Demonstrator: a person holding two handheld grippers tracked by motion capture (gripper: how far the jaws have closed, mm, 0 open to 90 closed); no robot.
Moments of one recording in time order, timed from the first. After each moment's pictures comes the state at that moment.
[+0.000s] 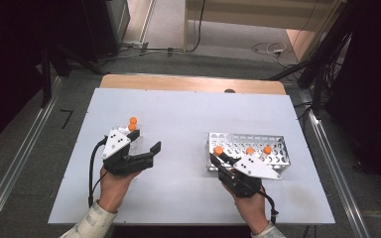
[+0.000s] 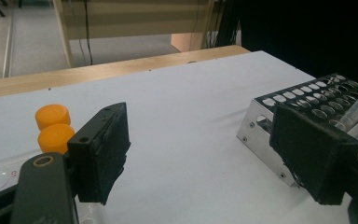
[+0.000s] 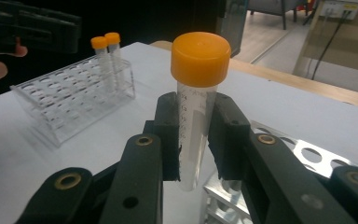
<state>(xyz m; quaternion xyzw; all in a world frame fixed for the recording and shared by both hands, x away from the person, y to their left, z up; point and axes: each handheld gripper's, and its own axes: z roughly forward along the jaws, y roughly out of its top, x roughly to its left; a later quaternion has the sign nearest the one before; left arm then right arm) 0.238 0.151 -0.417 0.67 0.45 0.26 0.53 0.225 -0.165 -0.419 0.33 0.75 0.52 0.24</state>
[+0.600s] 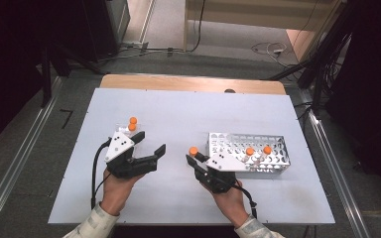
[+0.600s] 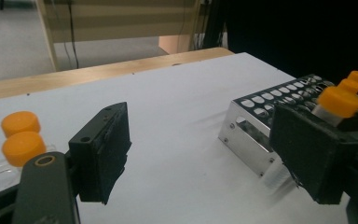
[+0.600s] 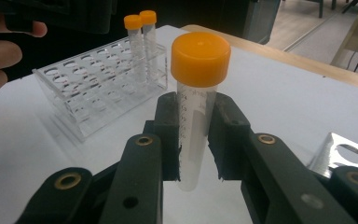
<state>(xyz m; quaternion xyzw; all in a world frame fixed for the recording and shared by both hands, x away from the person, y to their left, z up) 0.231 0.139 -0.415 0.68 0.42 0.25 0.54 0.241 -0.116 -0.437 0.30 0.78 0.51 0.21</state>
